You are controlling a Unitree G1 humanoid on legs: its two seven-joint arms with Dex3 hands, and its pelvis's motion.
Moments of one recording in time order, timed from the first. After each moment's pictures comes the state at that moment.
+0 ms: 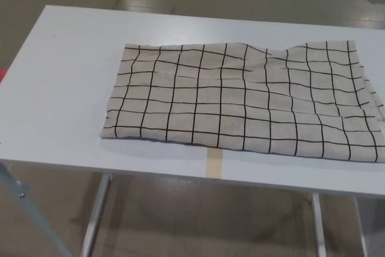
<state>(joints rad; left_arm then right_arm) 0.25 0.17 0.21 0.98 0.14 -0.08 -0.02 0.31 -0.13 -0.10 0.58 -0.10 -0.19 -0.13</state>
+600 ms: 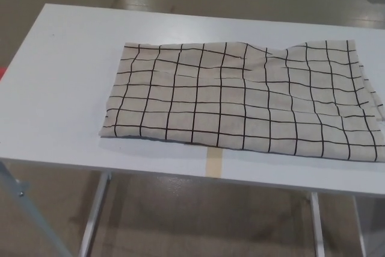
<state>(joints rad) 0.23 0.17 0.25 1.00 0.17 -0.09 0.01 0.32 -0.08 -0.15 0.57 -0.09 -0.33 -0.16</state>
